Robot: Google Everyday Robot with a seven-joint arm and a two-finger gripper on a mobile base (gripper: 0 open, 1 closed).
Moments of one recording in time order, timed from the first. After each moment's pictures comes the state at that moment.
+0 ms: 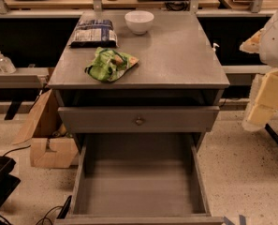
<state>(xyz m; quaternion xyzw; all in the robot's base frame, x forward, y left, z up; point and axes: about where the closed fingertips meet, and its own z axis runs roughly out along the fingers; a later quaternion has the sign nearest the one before) 0.438 -0.217 0.976 -0.60 0.78 -0.03 0.16</state>
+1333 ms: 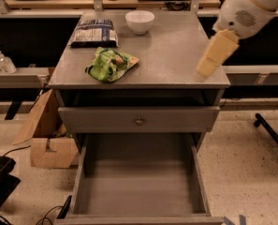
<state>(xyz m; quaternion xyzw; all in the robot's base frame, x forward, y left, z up) 0.547 -0.174 0.978 -0.52 0.82 0.04 0.21</state>
